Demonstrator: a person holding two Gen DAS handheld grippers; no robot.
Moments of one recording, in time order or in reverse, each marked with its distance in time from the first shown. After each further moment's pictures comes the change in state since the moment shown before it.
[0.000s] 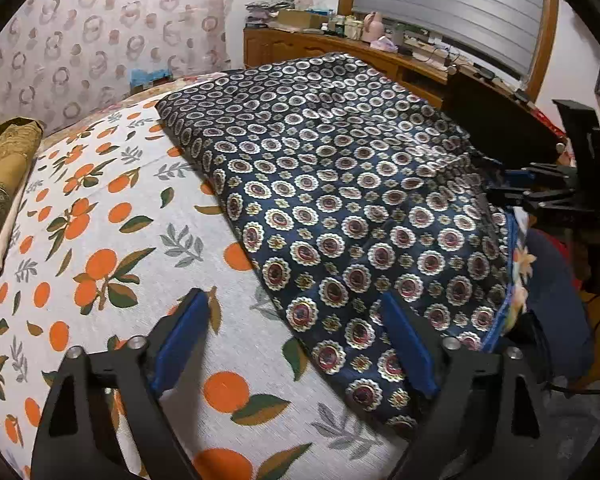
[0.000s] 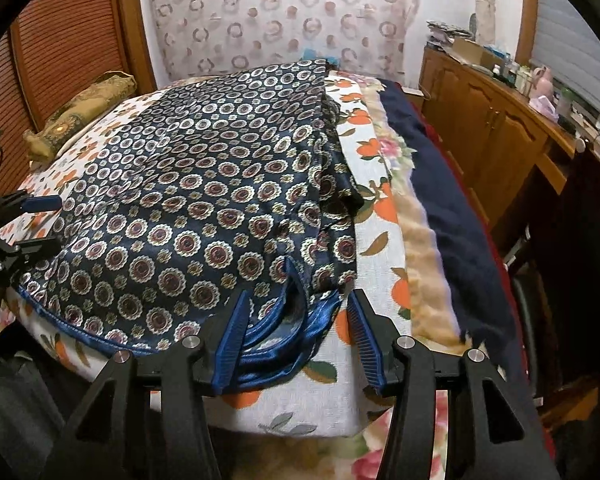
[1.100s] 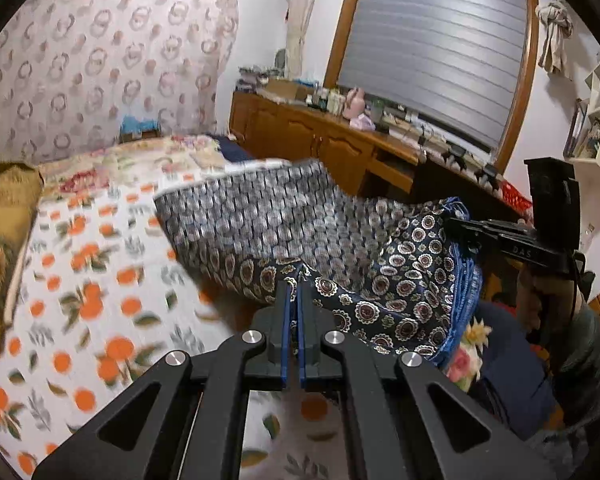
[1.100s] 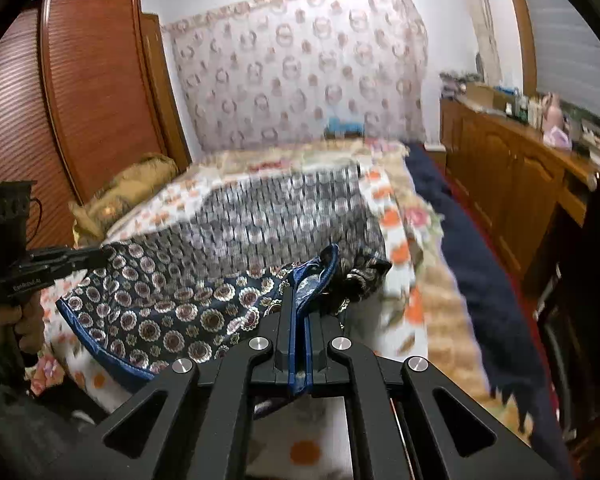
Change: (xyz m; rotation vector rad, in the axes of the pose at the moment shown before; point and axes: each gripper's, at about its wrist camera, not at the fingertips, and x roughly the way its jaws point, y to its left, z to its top) left arm -0.059 0.006 0.048 -0.069 -0.268 -0.119; right arm -0.047 0.005 0.031 0.062 -0.277 0.123
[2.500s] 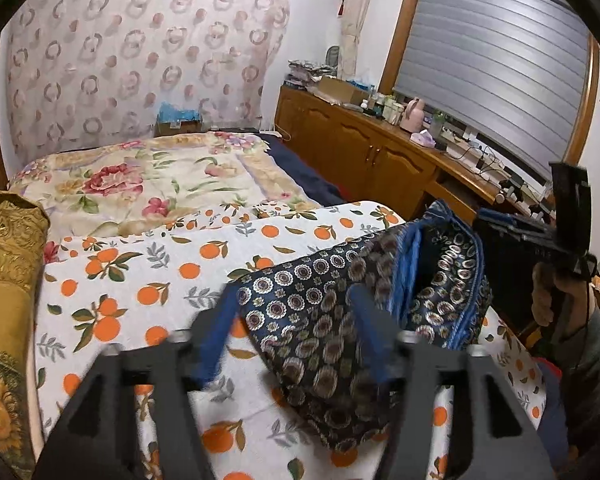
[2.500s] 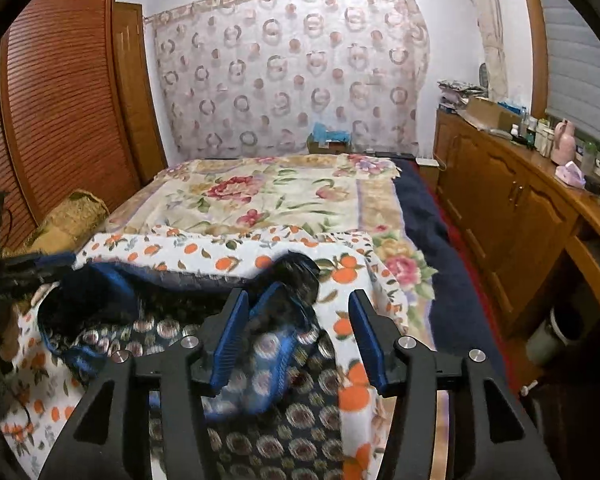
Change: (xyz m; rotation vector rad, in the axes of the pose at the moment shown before) left arm 0.087 0.113 0.084 -0.100 0.029 0.112; right arm 0.122 -0.035 0.111 -0.059 0.032 -0.070
